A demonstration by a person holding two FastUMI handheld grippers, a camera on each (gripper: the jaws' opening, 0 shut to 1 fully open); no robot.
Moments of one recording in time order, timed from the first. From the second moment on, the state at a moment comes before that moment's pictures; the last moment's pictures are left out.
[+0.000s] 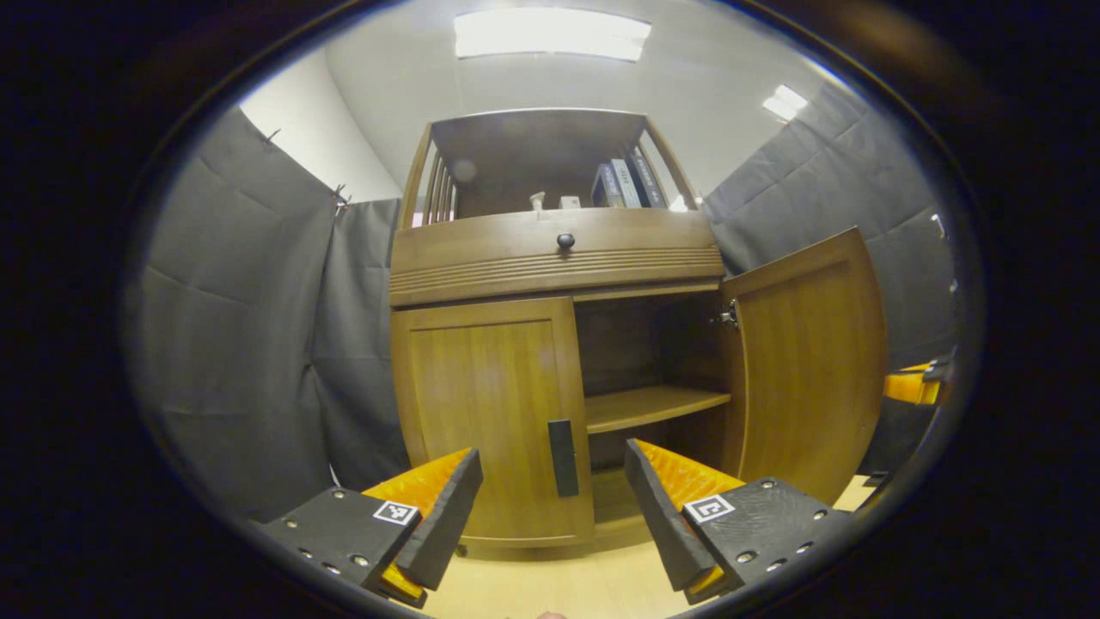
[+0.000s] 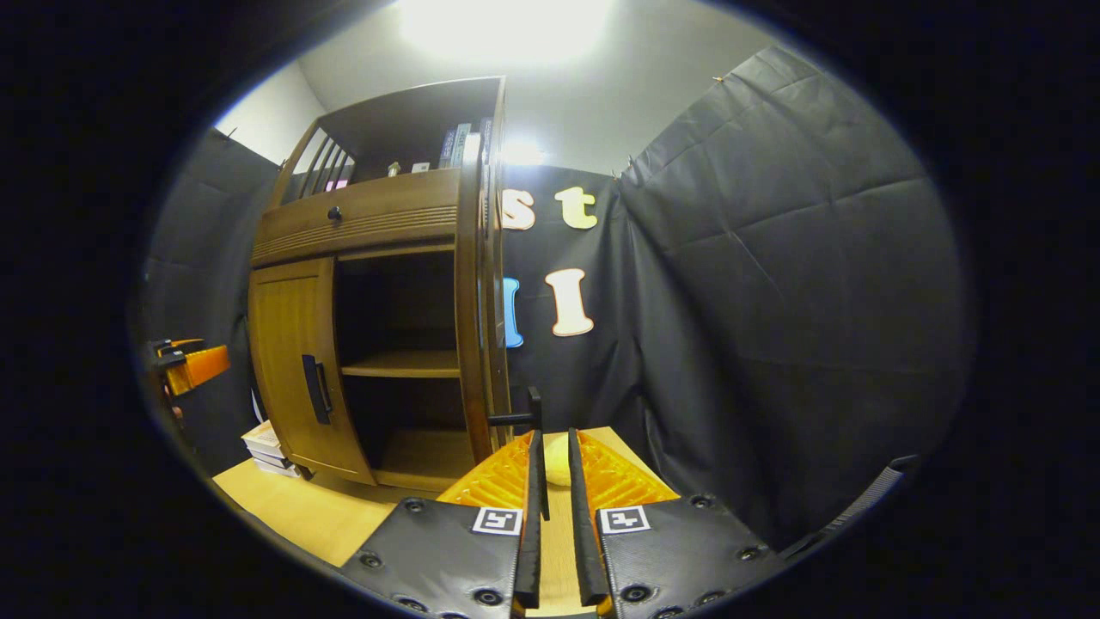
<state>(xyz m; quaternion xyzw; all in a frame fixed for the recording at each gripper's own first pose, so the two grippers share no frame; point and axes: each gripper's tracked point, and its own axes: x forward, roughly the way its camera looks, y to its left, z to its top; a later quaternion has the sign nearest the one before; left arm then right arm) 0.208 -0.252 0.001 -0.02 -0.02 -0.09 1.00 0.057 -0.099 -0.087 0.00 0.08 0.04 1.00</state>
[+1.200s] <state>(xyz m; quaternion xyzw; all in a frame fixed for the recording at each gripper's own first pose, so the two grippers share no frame) 0.358 -0.287 -0.073 -0.05 0.02 -0.10 0.99 0.001 -0.133 -0.070 -0.03 0.07 -0.05 1.00</state>
